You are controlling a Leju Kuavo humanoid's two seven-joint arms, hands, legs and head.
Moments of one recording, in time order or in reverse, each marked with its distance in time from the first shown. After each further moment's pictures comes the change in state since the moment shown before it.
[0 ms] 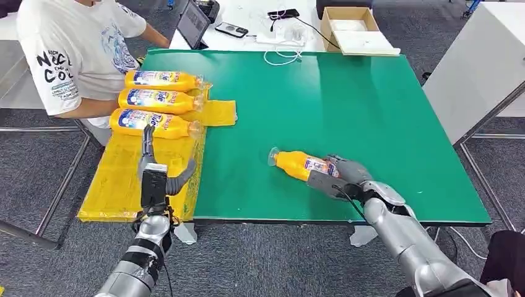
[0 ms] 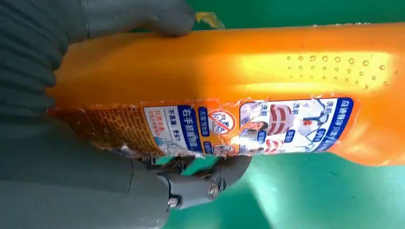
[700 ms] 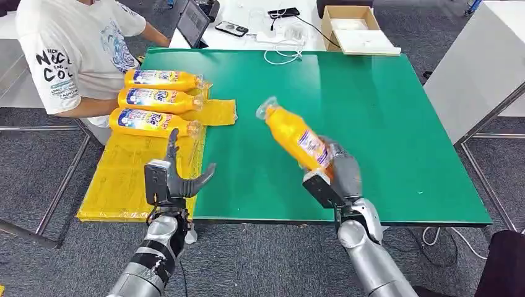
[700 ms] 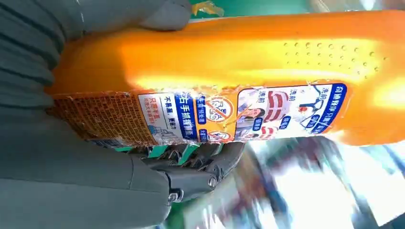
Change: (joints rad) left arm 0.008 -0.064 -0.013 -0.010 0.196 -0.348 0.100; right arm 0.273 0.202 -0.249 -0.422 -0.096 -0.586 -0.247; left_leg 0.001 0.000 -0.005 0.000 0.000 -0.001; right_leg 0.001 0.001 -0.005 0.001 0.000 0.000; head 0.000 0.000
